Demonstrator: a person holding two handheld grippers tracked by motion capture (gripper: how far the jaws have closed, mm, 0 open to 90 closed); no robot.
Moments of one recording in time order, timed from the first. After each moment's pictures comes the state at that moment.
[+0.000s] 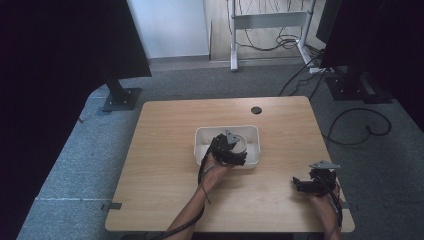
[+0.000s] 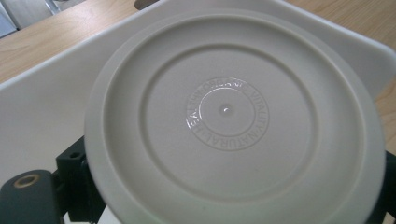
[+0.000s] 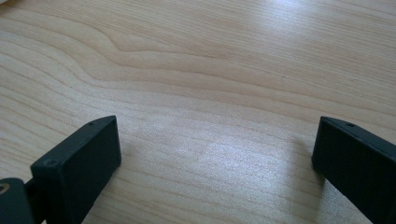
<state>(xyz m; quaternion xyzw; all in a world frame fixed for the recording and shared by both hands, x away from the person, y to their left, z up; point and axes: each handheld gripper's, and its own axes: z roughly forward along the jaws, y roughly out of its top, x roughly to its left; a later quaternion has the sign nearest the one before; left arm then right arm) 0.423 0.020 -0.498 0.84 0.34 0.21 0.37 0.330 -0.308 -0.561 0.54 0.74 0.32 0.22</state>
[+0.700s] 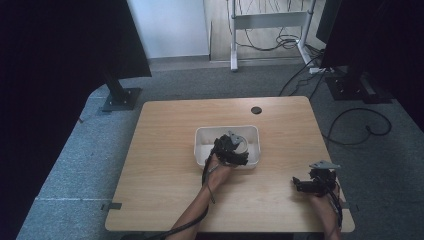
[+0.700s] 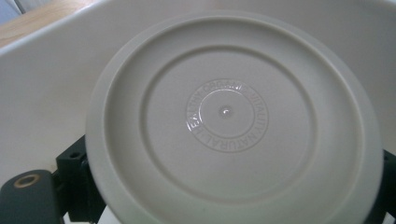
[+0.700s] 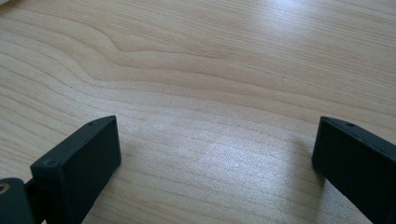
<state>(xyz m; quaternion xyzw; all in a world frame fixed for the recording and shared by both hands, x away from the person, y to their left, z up) 0.430 0.009 -0.514 0.84 0.35 0.22 0.34 0.330 -0.308 -0.561 0.54 0.74 0.32 0.22</state>
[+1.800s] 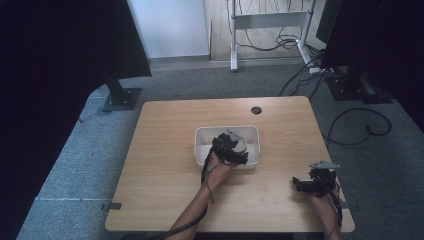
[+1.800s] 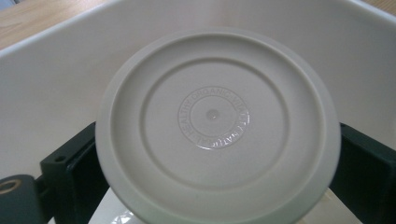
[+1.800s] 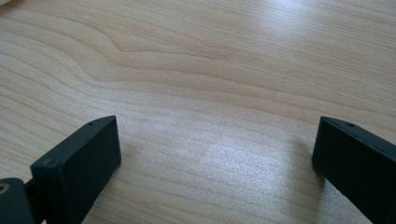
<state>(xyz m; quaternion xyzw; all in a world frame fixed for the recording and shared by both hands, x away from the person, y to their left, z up) 0.431 0.015 -0.504 0.84 0.37 0.19 0.35 0.330 -0.307 -0.561 0.54 0.75 0.32 0.22</state>
